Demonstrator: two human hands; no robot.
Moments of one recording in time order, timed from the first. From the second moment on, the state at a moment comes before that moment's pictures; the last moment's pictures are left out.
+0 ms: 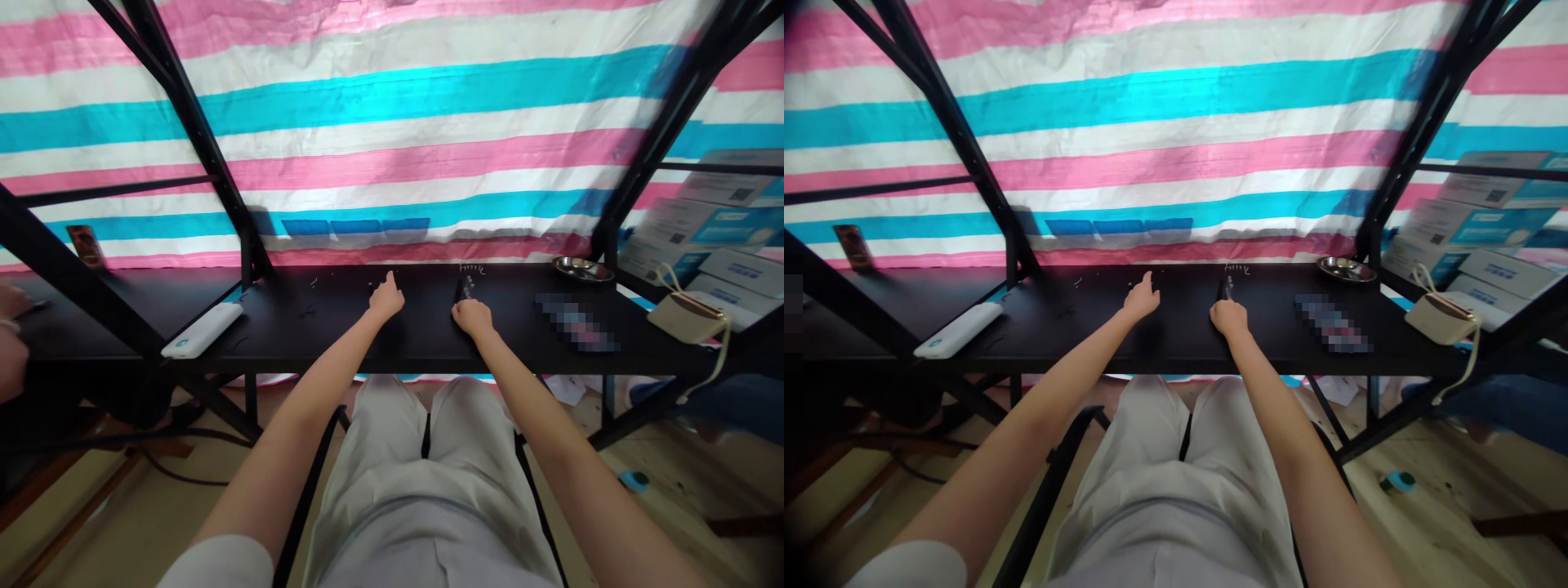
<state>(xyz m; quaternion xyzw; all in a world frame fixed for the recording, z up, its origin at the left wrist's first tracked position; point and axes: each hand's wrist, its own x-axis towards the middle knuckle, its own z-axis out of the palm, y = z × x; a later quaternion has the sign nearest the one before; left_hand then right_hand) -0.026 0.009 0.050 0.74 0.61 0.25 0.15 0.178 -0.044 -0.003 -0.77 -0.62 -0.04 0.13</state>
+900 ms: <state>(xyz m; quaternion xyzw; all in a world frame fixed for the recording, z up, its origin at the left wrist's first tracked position) 0.019 -0.013 -0.006 0.68 0.42 0.49 0.36 0.164 -0.050 -0.005 -0.61 -0.76 -0.08 0.22</state>
